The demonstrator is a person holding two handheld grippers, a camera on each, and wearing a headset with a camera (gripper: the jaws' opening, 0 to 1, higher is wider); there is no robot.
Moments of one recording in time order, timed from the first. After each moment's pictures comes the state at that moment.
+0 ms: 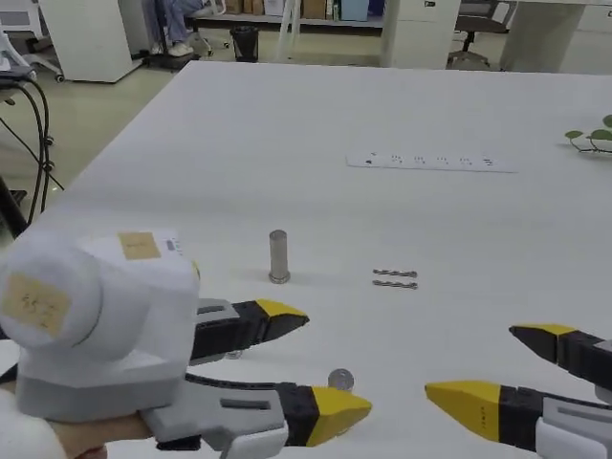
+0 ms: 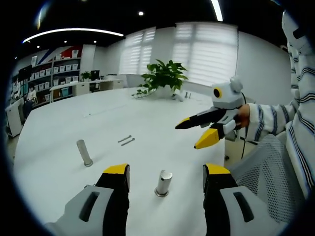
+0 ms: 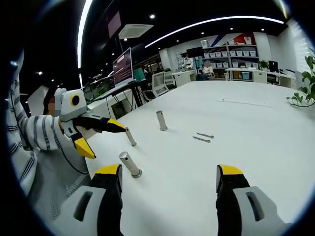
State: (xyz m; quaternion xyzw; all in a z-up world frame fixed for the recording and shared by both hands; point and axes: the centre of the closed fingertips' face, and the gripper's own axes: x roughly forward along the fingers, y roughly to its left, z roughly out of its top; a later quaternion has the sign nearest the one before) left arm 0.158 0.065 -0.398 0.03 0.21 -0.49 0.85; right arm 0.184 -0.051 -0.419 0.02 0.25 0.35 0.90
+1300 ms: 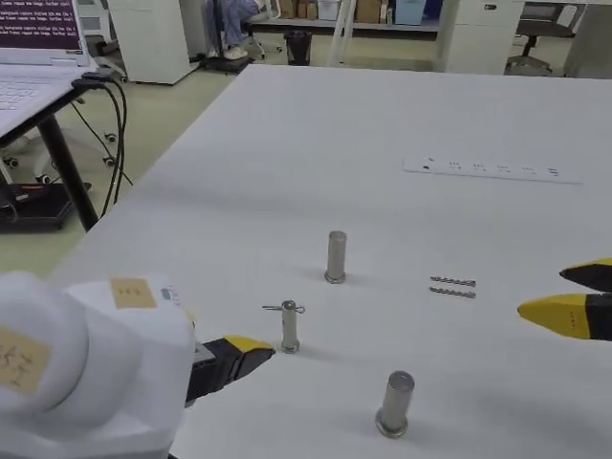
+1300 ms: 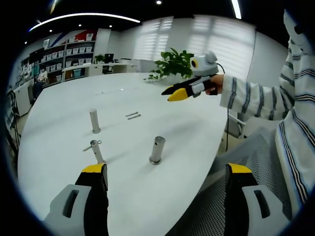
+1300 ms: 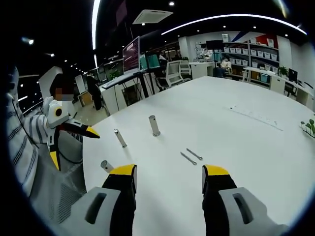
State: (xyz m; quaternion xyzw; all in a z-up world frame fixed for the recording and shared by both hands) left arm 0.116 0.097 -0.413 0.01 0.28 -0.43 0.86; right arm 0.261 -0.059 -0.395 -0.05 0.28 0.43 0.86
